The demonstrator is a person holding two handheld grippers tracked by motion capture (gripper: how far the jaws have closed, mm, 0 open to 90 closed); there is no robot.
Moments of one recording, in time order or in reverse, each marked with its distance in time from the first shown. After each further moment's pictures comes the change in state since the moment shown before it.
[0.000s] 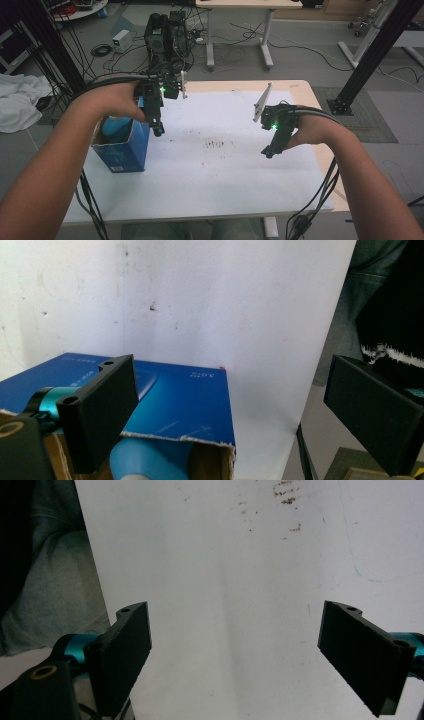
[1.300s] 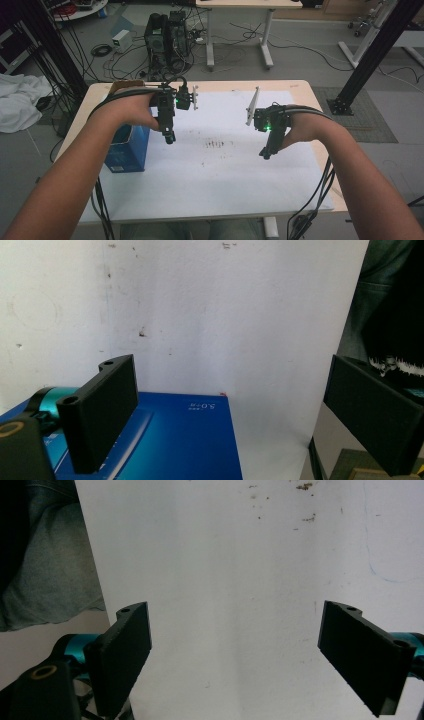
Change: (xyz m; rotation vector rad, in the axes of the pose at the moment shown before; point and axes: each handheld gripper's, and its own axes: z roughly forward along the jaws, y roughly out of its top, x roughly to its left) left arm 0.008 0.020 0.038 -0.012 -0.033 0.033; right arm -0.003 0.014 0.014 0.095 0.039 -0.019
